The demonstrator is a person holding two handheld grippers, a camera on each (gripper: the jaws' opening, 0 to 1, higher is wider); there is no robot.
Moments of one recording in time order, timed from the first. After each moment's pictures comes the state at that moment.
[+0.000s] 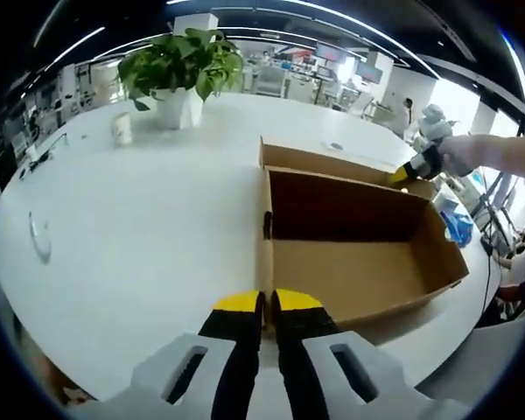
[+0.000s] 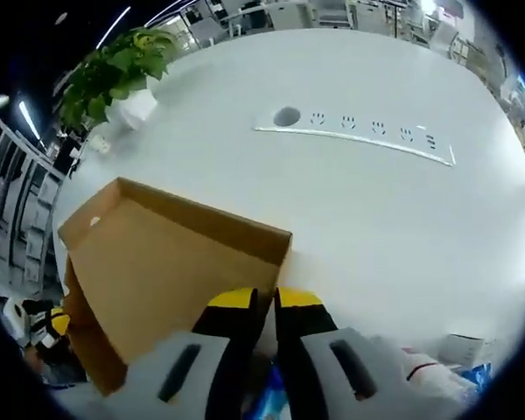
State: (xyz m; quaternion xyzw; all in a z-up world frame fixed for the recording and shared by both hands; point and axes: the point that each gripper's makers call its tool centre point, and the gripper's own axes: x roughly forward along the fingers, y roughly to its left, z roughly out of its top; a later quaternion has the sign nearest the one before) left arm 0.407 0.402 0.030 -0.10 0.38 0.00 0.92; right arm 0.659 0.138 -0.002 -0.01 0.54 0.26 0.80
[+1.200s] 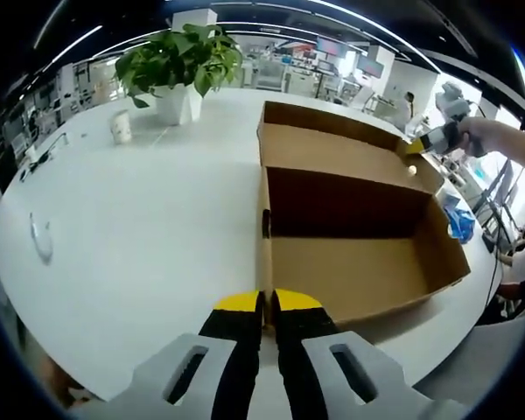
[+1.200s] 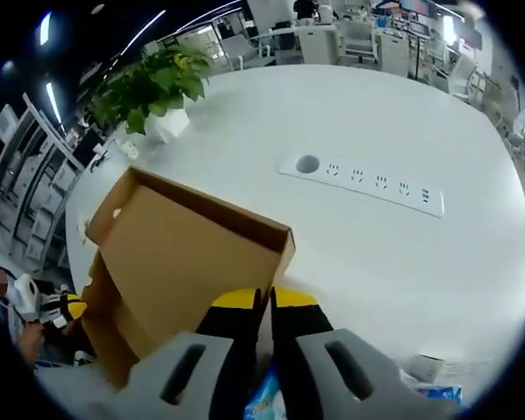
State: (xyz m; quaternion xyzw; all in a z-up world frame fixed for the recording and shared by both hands) left arm 0.404 0.400 0.030 -0.09 0.39 0.00 0.92; right arm 0.663 0.139 0.063 -0.02 0.48 0.32 0.82
